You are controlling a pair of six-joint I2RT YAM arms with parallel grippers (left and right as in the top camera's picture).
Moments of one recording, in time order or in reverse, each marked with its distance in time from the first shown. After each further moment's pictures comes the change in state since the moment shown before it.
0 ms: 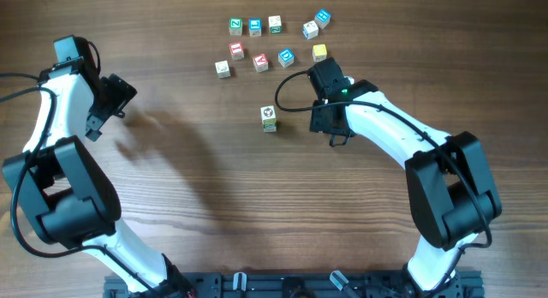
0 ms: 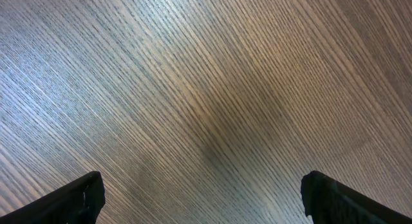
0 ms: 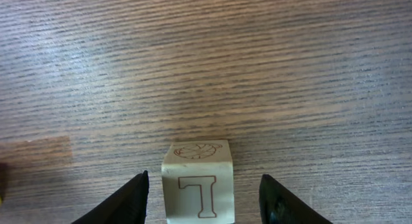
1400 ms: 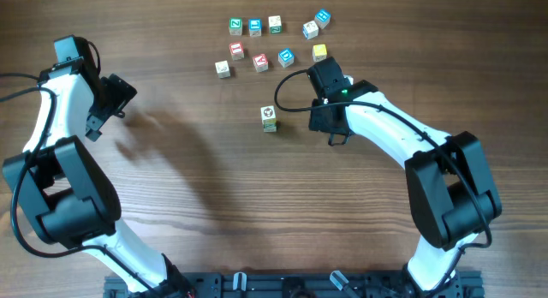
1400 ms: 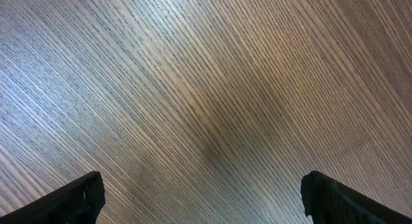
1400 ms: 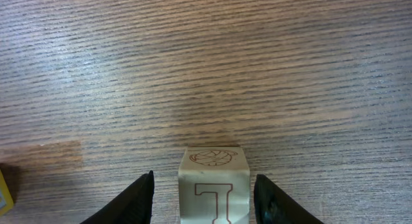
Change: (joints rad) left arm 0.000 0.000 0.000 0.000 0.000 0.000; right arm 0.000 0.000 -0.005 0.026 -0.012 0.003
